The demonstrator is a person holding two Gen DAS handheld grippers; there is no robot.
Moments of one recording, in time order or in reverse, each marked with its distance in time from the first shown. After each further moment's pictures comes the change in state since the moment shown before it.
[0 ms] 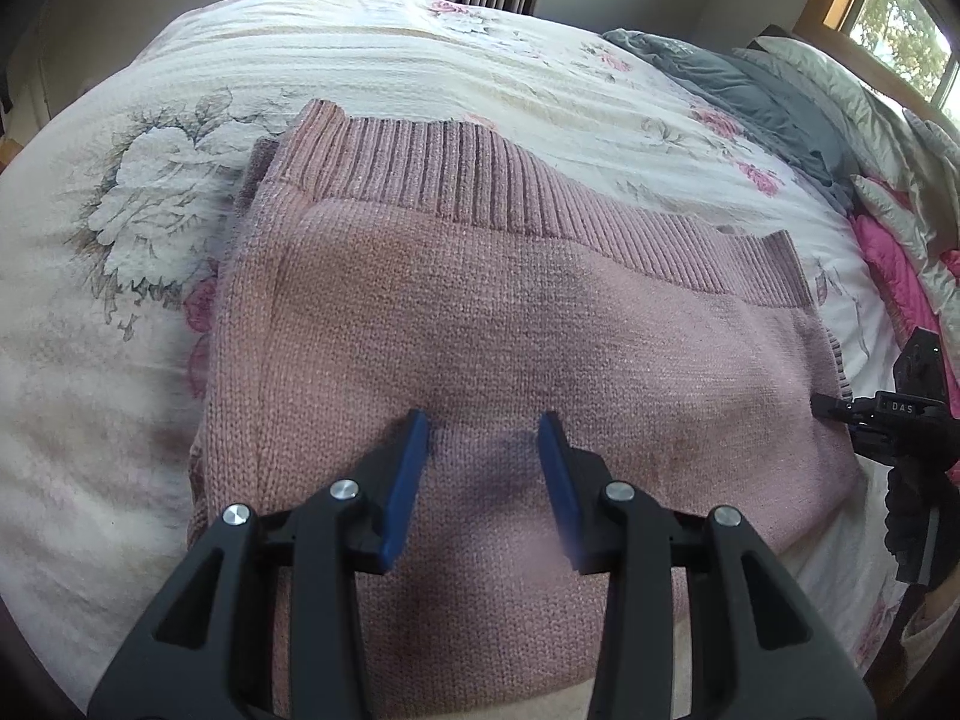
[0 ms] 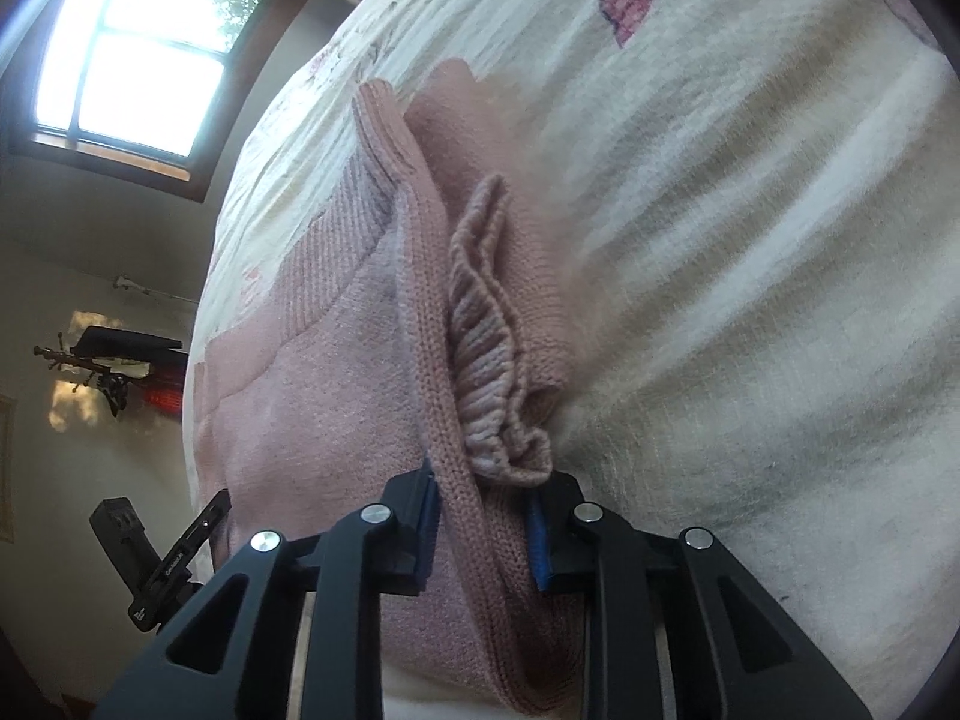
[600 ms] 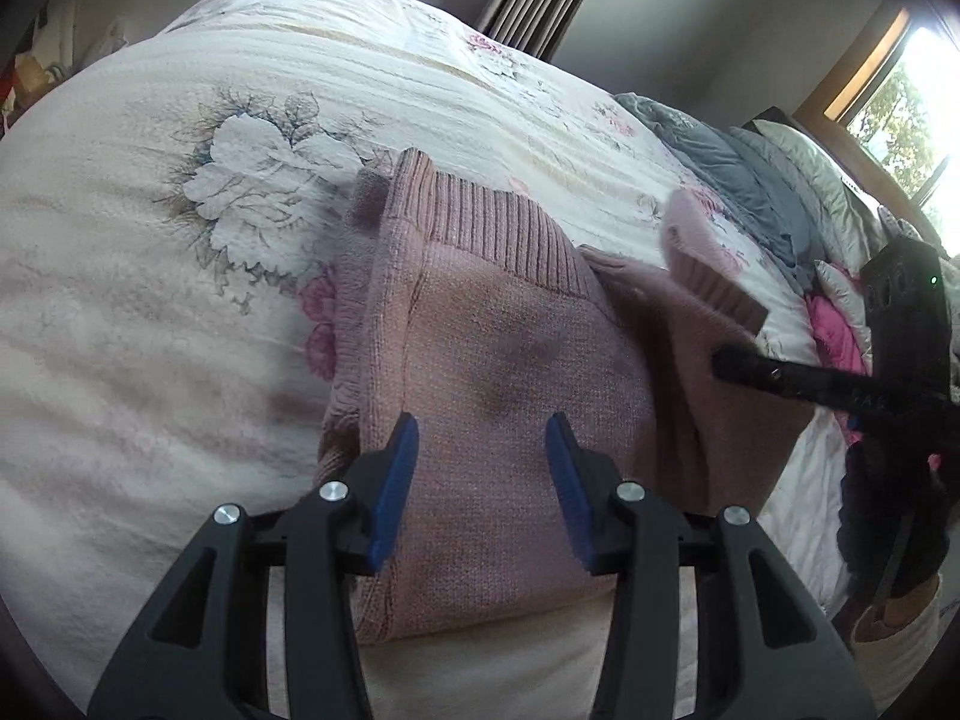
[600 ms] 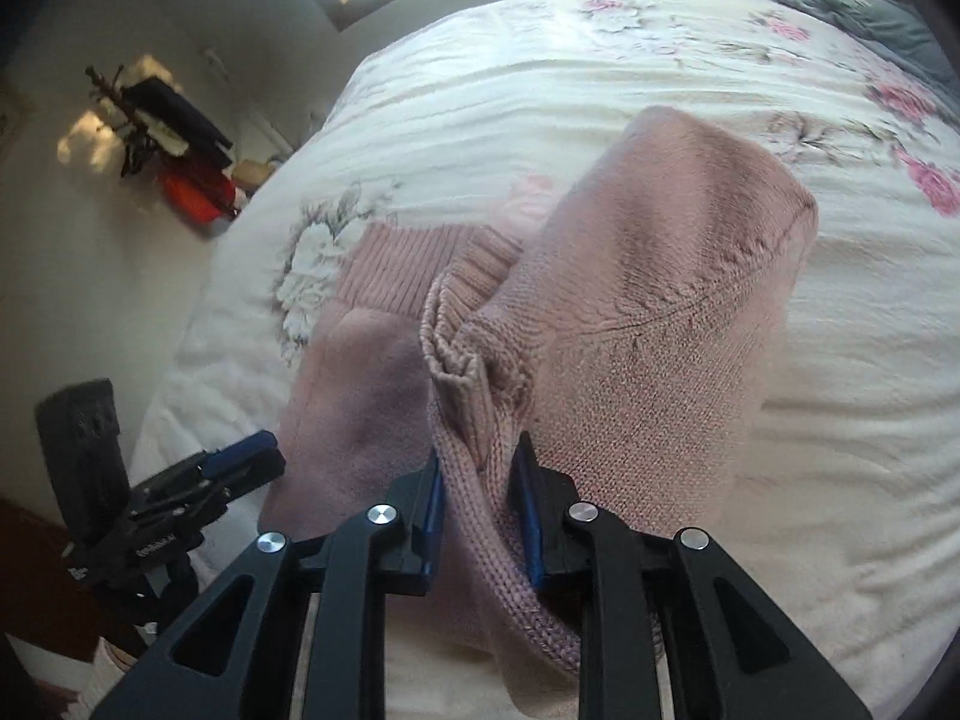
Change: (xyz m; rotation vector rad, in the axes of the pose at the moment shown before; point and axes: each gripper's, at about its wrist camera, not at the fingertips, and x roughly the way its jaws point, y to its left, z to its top) left arm -0.059 0.053 -0.004 -0.153 -0.068 -0.134; right arm 0.072 0.275 -0.034 -0.603 0.099 -0.119
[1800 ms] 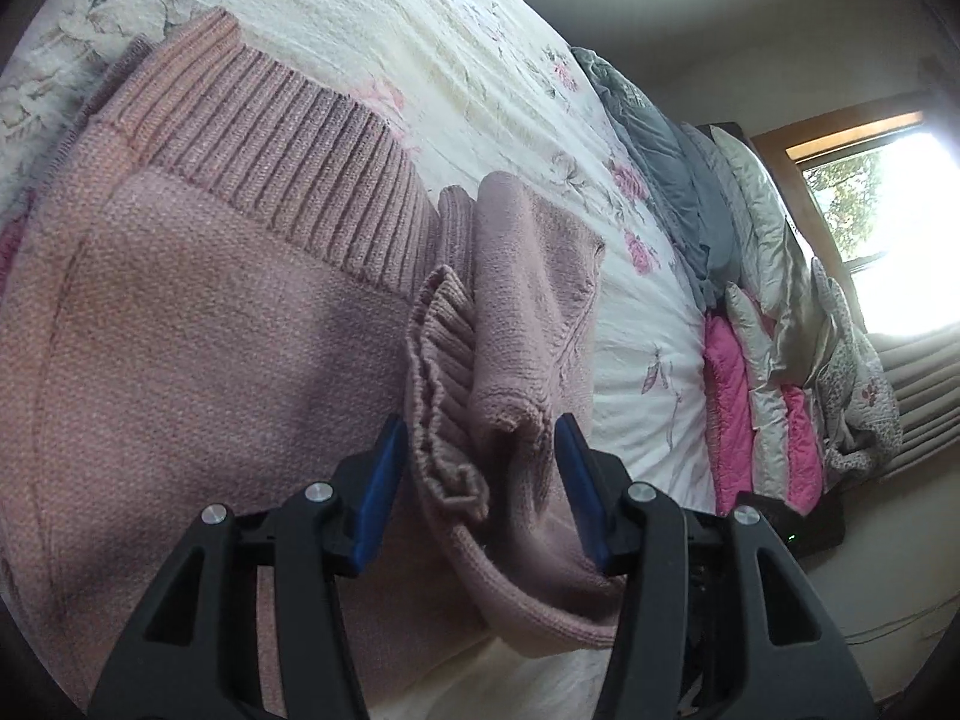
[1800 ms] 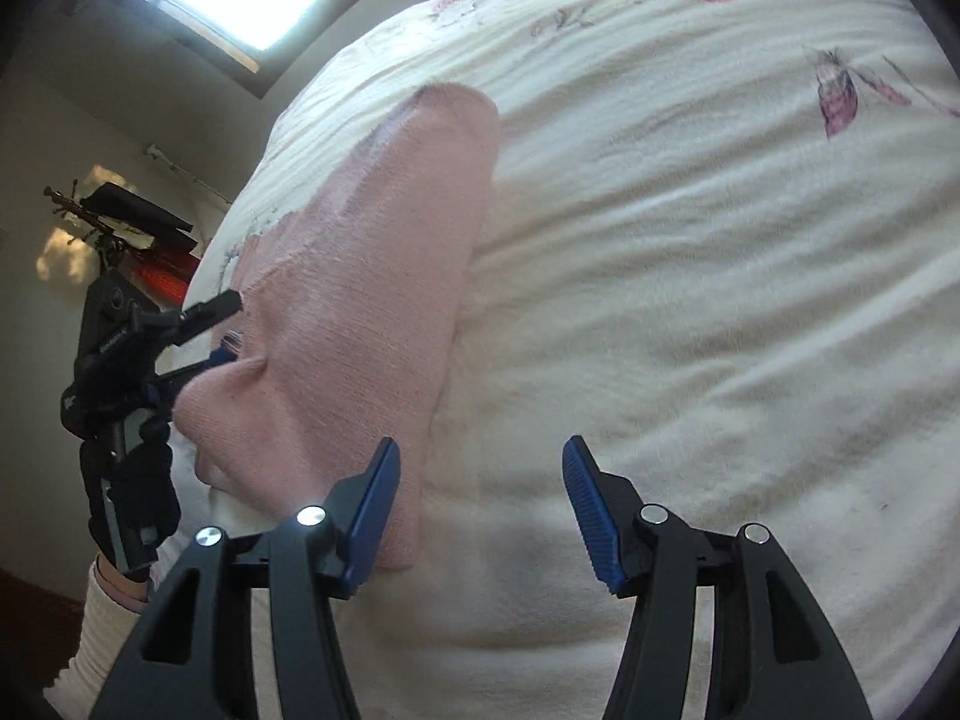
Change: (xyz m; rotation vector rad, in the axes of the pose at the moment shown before) left arm 0.115 -0.056 0.033 -0.216 0.199 -0.342; right arm -0.046 -0.154 -0.101 0.289 -0.057 0.068
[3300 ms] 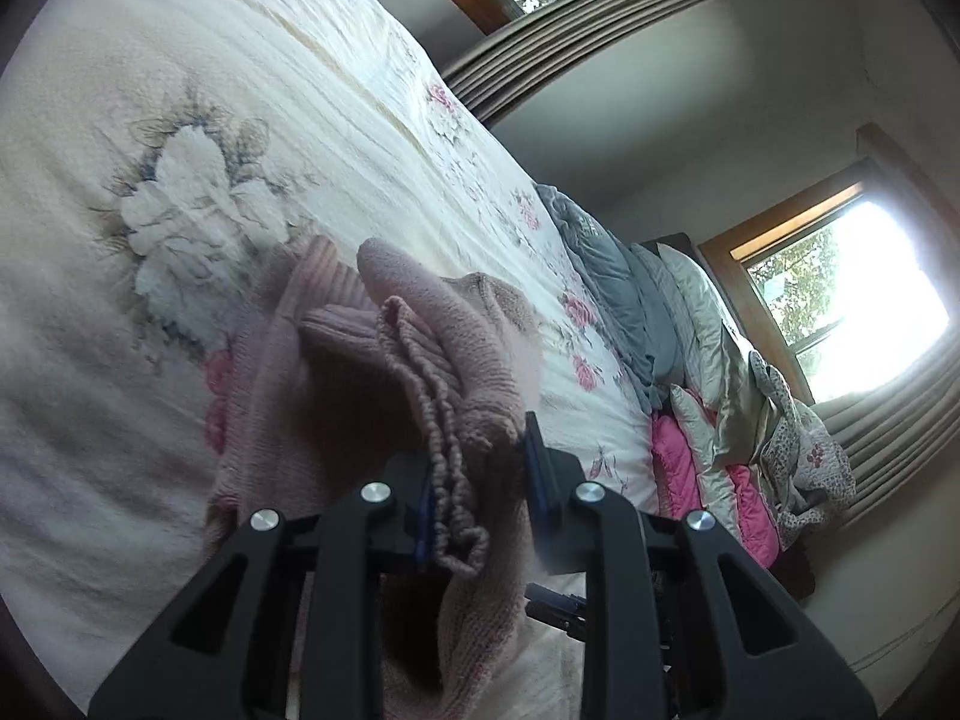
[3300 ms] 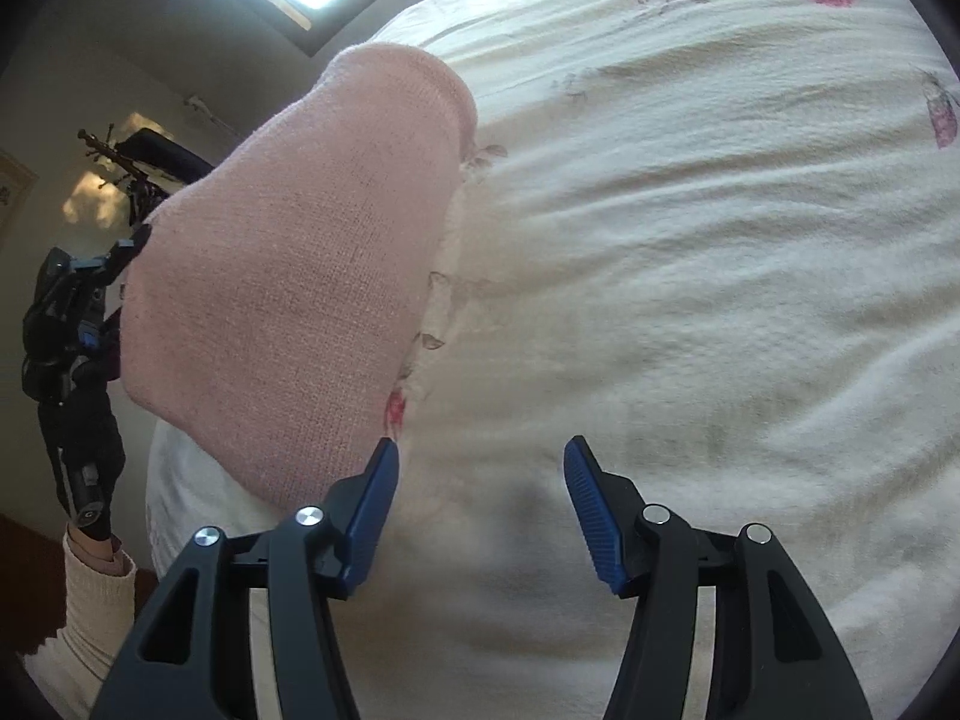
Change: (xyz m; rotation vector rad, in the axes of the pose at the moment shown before) left arm -0.157 0.036 -0.013 -0.017 -0.312 -0.075; right arm 0.021 0.051 -0.019 -0.119 0.047 0.060
